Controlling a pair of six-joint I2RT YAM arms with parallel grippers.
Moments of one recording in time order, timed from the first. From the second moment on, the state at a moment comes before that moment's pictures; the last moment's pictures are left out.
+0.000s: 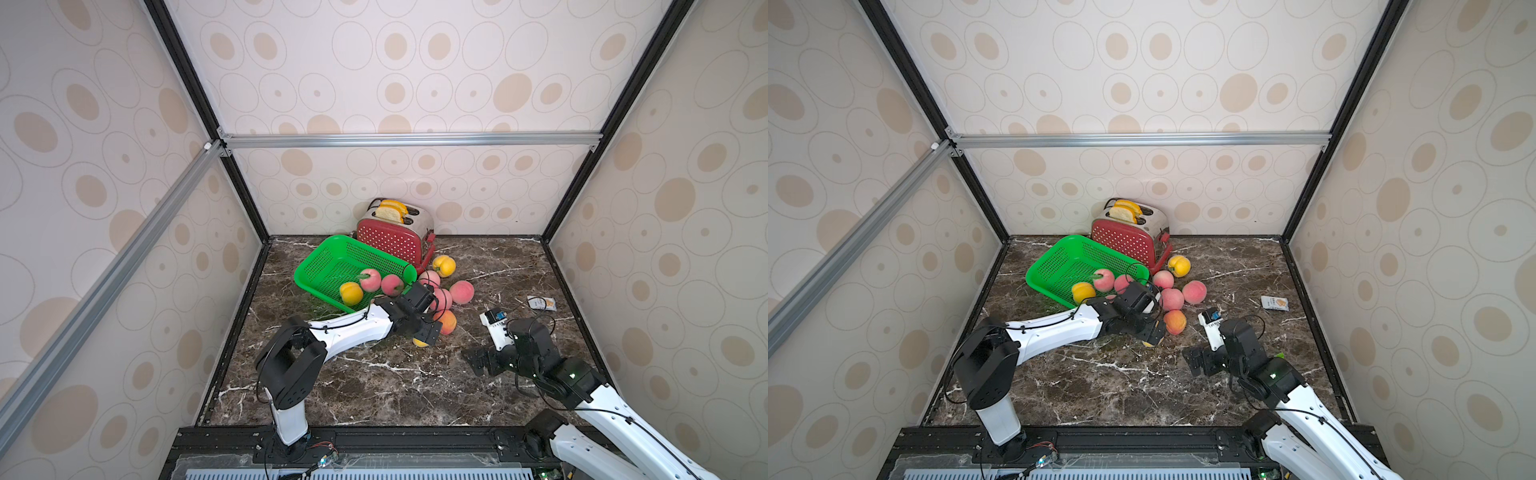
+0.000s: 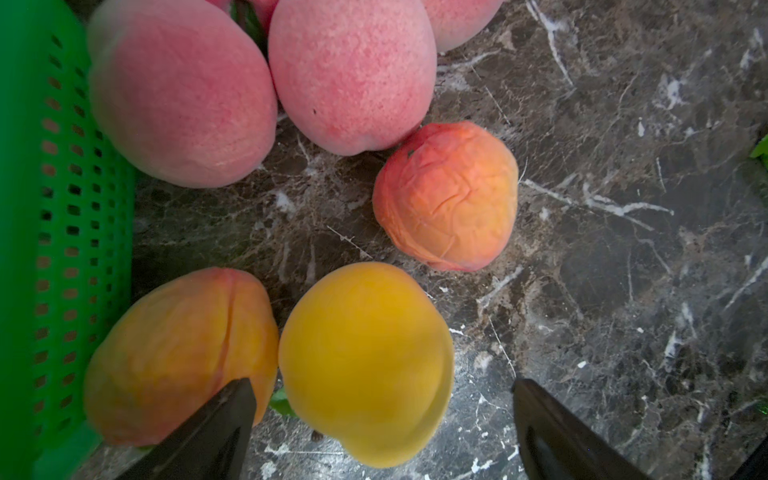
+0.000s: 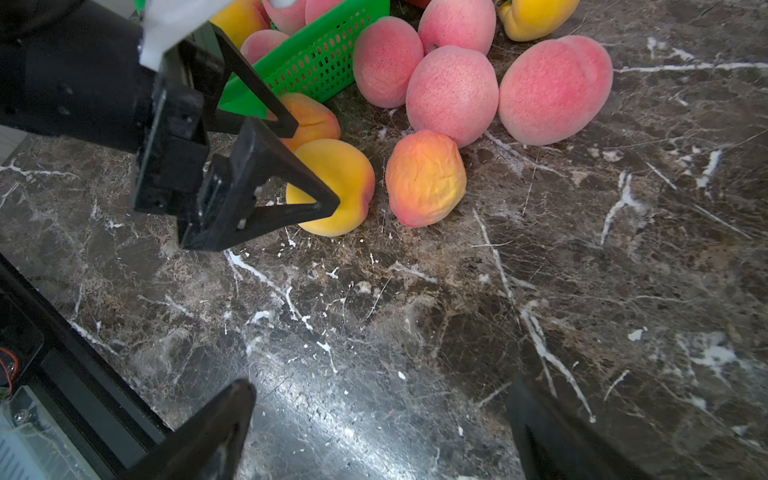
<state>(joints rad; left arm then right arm) -0.86 1.80 1.27 -0.48 -0.02 -0.33 0.64 0.69 0.61 -0.66 -0.09 0.18</state>
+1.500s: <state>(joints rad) -0.90 1.76 1.30 -0.57 -0.03 -0.29 0.62 0.67 0.60 -0.68 -0.07 0.18</state>
